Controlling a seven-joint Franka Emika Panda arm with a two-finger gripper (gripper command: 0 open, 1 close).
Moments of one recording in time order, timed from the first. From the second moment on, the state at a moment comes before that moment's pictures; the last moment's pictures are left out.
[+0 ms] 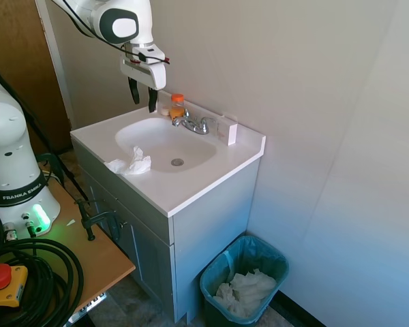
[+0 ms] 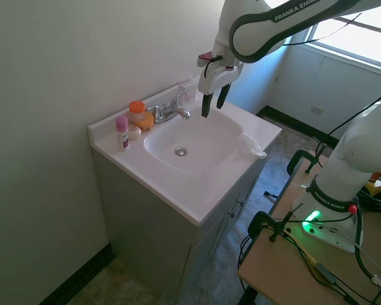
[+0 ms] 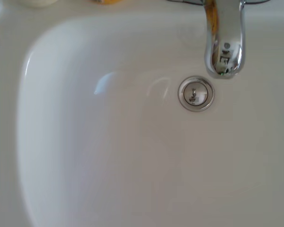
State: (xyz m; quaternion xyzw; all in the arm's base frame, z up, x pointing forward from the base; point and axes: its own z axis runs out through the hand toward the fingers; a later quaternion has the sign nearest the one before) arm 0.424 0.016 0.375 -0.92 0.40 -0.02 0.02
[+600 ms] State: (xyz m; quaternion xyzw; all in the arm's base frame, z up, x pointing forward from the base) arm 0.402 -0.037 0.375 -0.89 0.45 0.02 -0.03
